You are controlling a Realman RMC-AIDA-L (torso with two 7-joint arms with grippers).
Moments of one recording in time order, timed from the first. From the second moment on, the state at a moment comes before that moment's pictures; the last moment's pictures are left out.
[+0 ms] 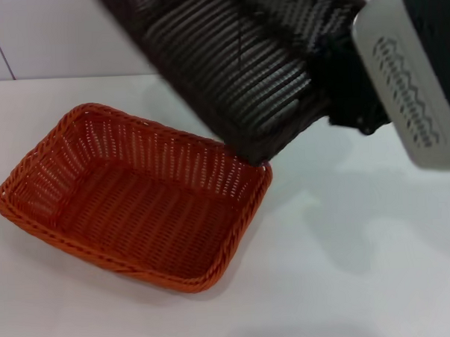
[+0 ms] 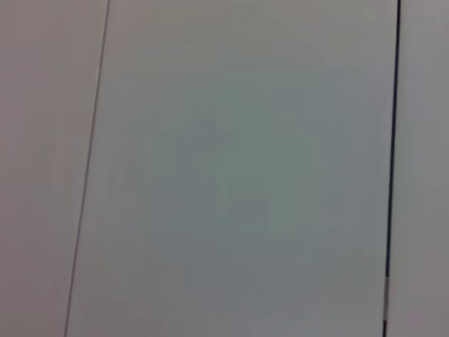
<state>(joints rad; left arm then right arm) -0.16 -2.07 -1.35 -0.33 2.46 1.22 -0.10 0.73 2.07 -1.44 -1.88 -2.55 -1.72 1.56</state>
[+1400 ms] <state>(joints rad) -0.13 -2.07 -1.39 -0.33 2.46 1.23 -0.10 0.78 2.07 -1.53 -1.67 -2.39 -1.68 1.28</state>
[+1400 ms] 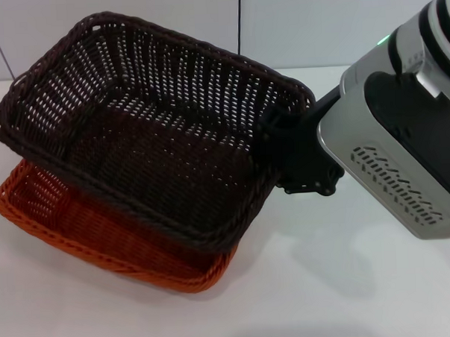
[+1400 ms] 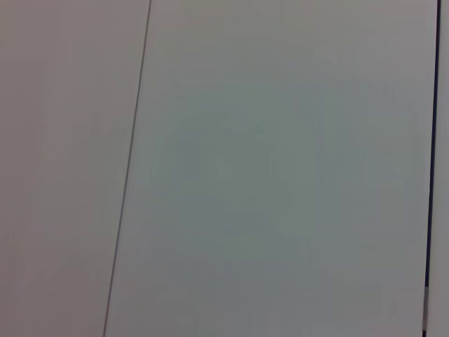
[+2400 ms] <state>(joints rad) -0.14 -2.07 -1.38 -0.34 2.46 1.23 -0.10 0.80 2.07 -1.61 -1.59 -2.40 -1.54 1.26</state>
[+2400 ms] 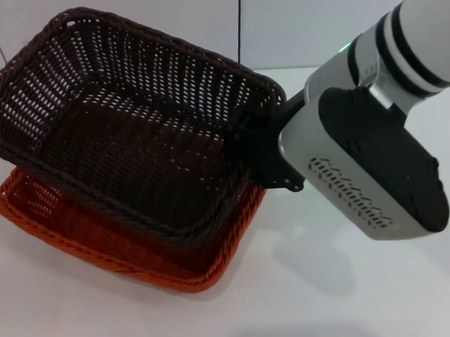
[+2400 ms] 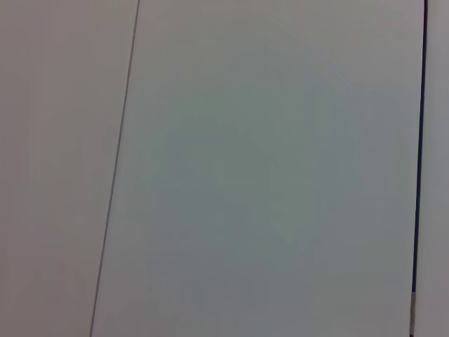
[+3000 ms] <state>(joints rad) -0.14 -2.07 -1.38 -0.33 2.46 1.23 -0.10 0.77 2.08 -1.67 -1.55 -2.40 -1.47 1.27</state>
